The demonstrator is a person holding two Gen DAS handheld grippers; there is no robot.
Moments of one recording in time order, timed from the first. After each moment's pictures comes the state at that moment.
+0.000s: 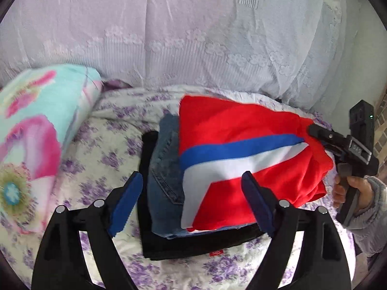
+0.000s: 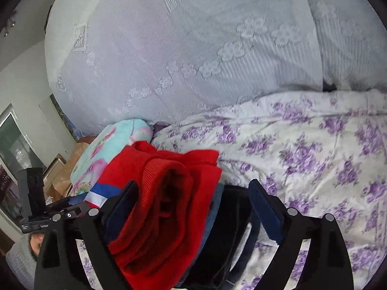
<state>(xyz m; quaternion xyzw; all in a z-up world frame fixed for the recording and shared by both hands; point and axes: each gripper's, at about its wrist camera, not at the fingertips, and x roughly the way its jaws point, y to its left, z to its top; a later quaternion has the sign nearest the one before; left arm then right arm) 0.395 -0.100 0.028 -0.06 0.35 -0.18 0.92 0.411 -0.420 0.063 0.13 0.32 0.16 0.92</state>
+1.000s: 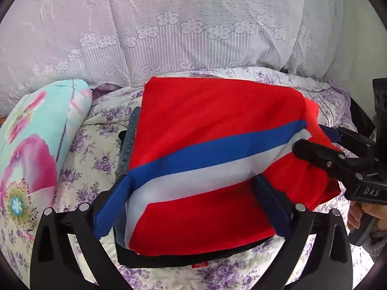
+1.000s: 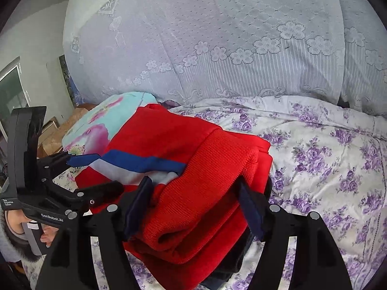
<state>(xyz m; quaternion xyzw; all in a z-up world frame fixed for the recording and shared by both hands) 0.405 -0.185 0.016 0.03 0.38 -0.14 0.91 0.383 -0.368 0.039 0.02 0.33 0.17 0.93</state>
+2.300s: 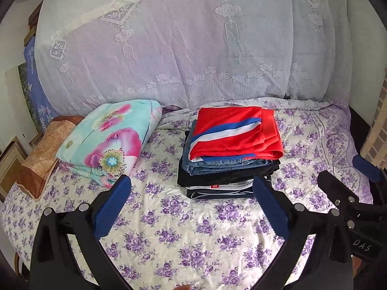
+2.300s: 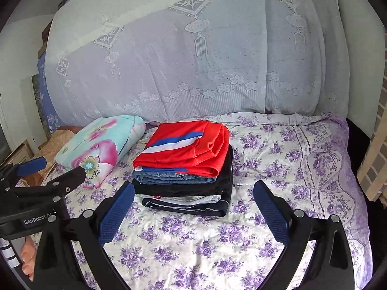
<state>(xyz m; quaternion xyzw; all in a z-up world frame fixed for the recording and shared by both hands) 0.162 -0.150 0.150 0.04 0.32 -0.01 0.95 0.133 -0.296 0.146 0.03 0.28 0.00 0.96</state>
